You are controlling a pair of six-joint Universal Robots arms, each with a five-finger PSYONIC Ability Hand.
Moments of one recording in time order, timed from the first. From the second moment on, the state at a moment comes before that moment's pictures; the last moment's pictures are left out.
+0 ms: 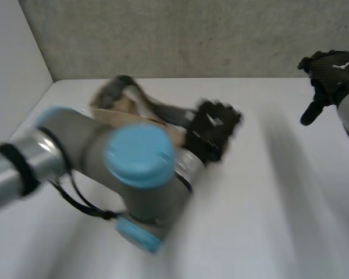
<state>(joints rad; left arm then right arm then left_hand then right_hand) 3.80 -2.28 -1.13 3.42 -1.57 3.40 1.78 -1.34 1.37 0.06 1.56 2.80 1.13 1.19 1.20 1.20 0.98 0.20 0.22 0.21 0.23 0.07</state>
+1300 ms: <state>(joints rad) 4.31 -2.33 -1.14 3.29 -1.30 3.33 2.35 -1.13 1.53 0.04 1.51 3.16 0.29 0.28 0.28 0.28 0.11 0.20 0.22 0.21 0.23 0.07</state>
